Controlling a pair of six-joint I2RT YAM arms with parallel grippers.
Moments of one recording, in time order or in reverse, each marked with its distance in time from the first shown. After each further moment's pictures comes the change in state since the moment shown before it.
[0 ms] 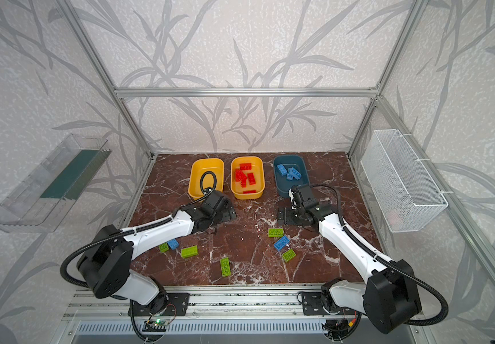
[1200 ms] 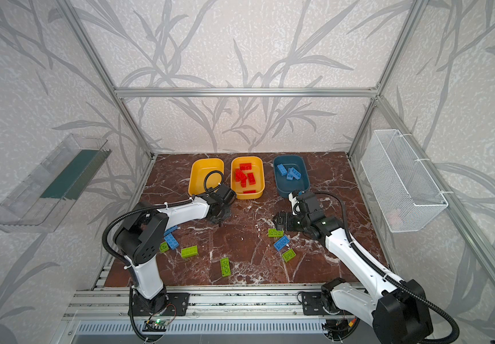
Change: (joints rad) left arm 0.071 0.276 0.153 -0.116 -0.007 -0.031; right arm 0.000 -0.120 -0.148 0.145 -0.123 0.054
